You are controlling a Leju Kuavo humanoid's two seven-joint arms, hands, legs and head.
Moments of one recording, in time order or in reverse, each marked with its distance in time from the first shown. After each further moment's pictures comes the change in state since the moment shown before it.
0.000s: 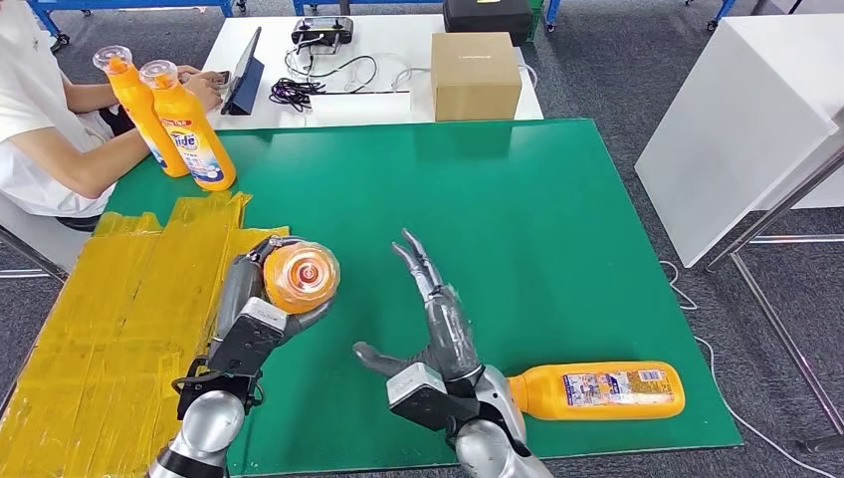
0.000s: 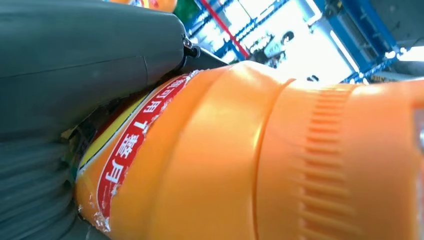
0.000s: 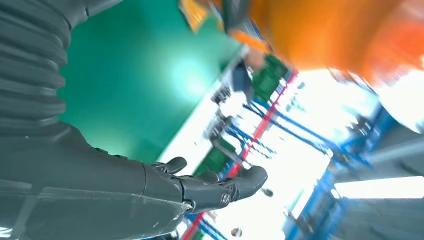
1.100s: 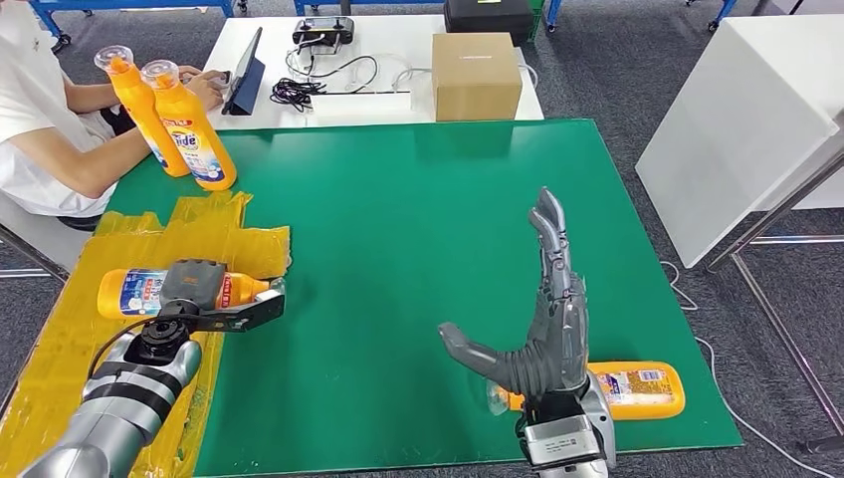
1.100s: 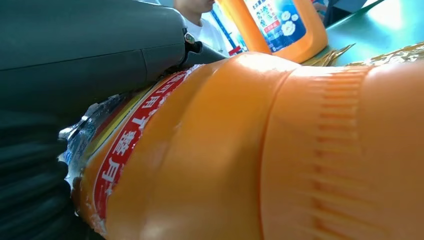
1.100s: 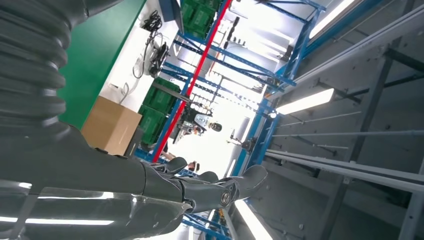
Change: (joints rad) left arm -0.382 0.207 0.095 0.776 -1.019 -0.252 0.439; right arm 0.133 -0.041 -0.172 -0.456 -0.065 0.067 -0.074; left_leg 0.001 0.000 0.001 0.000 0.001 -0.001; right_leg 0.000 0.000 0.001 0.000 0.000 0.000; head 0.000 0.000
